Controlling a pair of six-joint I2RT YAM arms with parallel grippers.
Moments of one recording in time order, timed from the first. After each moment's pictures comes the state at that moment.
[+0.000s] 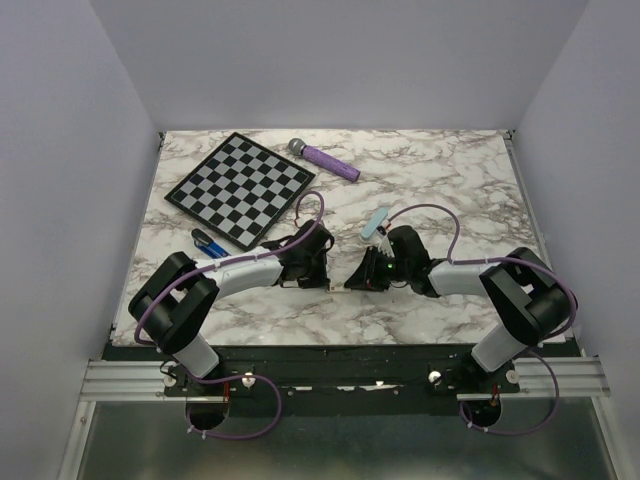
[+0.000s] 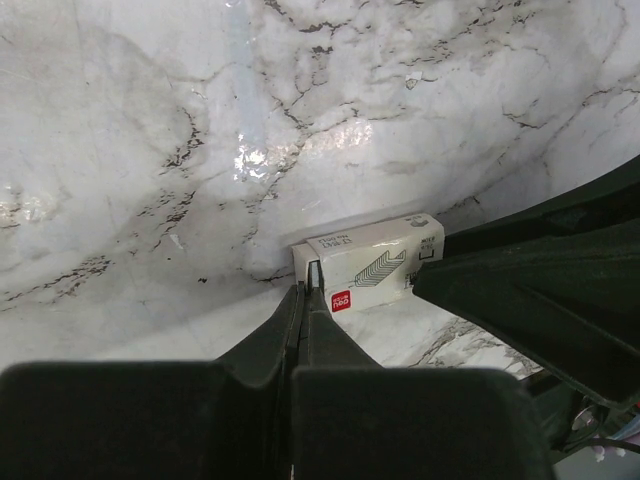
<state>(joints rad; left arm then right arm) -0.77 1.60 0.86 -0.26 0.05 -0.82 0.59 1.60 0.56 0.31 -0.46 0.84</state>
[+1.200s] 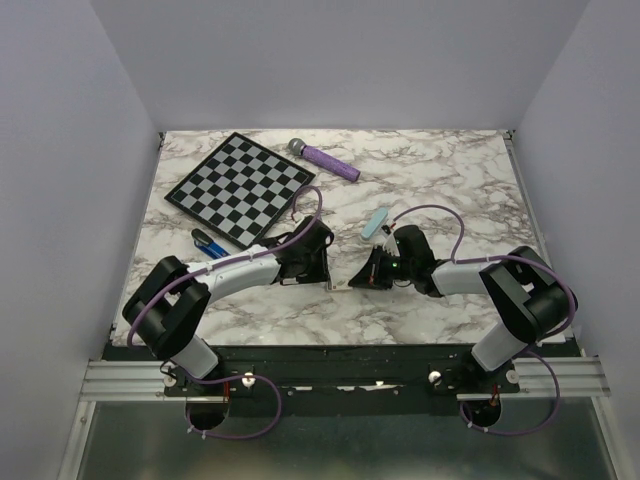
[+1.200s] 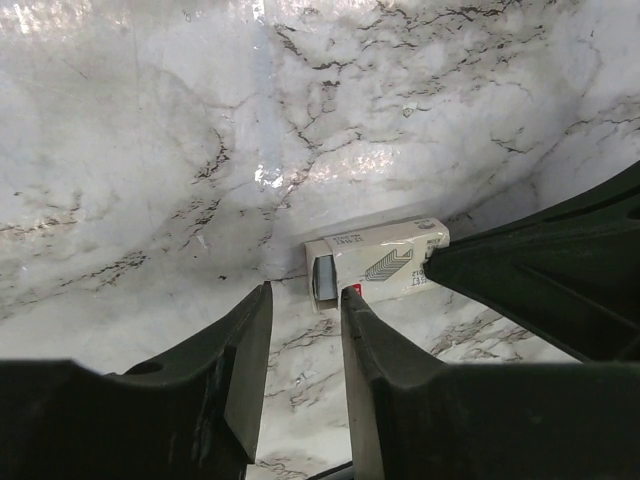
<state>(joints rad) -0.77 1.56 0.90 -0.33 -0.03 -0.81 0.53 1.62 0.54 0.37 -0.52 0.84</state>
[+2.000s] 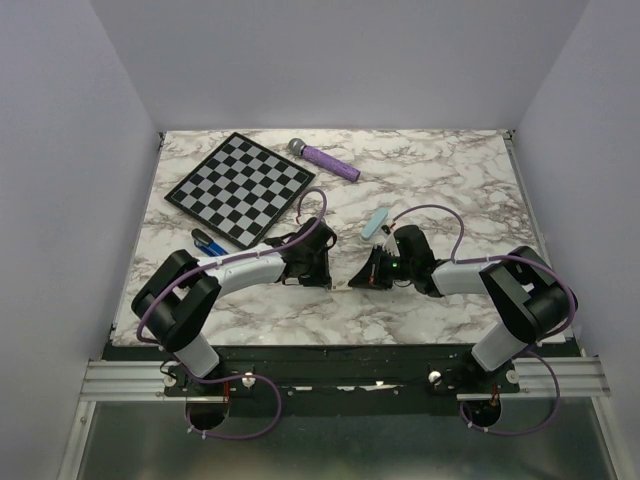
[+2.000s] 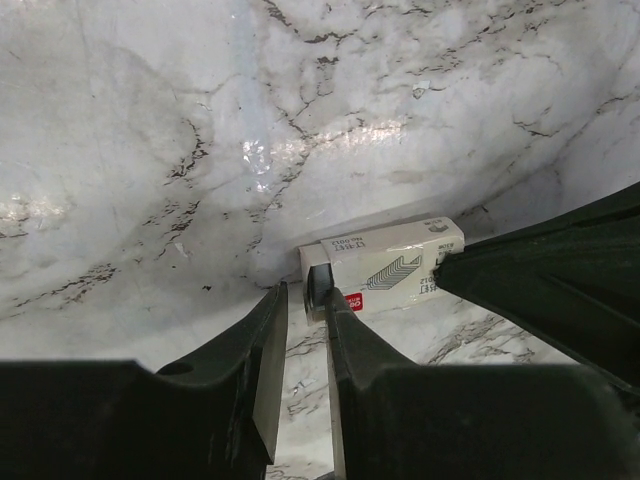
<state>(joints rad) -0.77 1.62 0.91 -0.31 0.04 -0.80 0.53 1.62 0.54 0.37 -0.53 0.83</state>
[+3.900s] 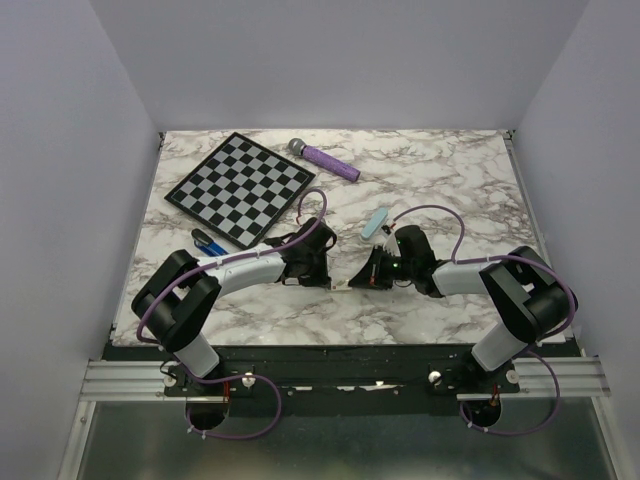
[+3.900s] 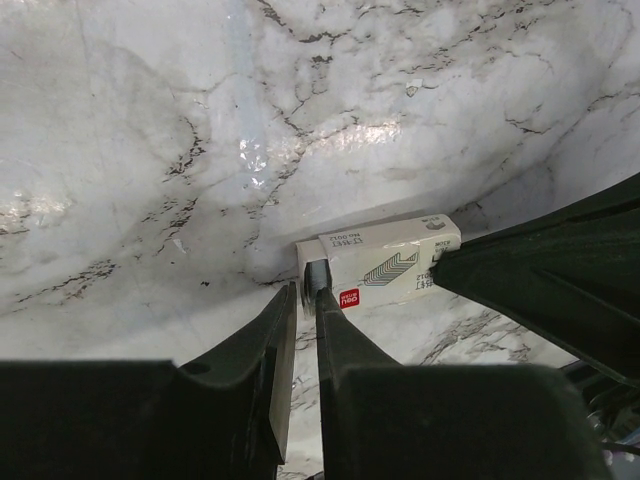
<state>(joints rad) -0.77 1.62 0.90 -0.31 0.04 -0.80 0.53 1.62 0.53 0.39 -0.54 0.83</state>
